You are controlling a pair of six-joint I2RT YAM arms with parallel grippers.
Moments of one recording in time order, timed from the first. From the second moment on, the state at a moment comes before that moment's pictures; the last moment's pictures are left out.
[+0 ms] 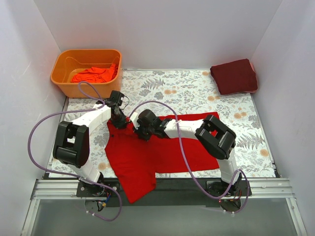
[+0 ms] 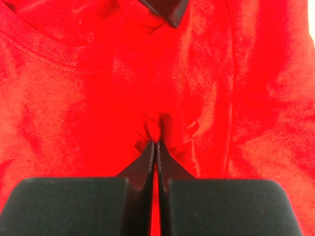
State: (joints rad) left arm -0.28 1.64 1.07 -0.67 -0.08 -0.88; right arm 1.01 2.01 1.28 -0.04 -0.17 -0.10
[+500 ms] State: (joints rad) left arm -0.28 1.44 1.04 -0.79 -0.07 -0.90; right arm 1.01 1.88 1.22 -0.08 -0.23 -0.13
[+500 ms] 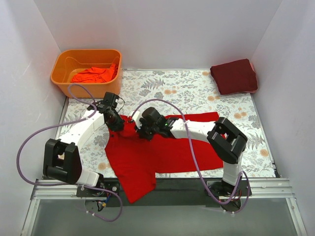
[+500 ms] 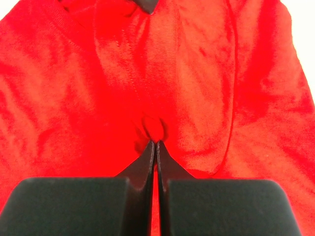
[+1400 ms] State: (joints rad) left arm -0.26 1.24 0.83 -0.84 -0.08 -0.94; right arm 0.98 1.85 1.22 -0.29 -0.30 -0.19
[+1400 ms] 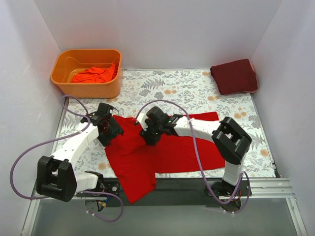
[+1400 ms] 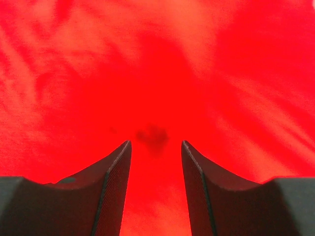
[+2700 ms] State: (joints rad) left arm -0.09 1.84 1.17 -0.49 -0.32 -0.82; right arm -0.16 1.78 0.90 0.03 -0.49 0.32
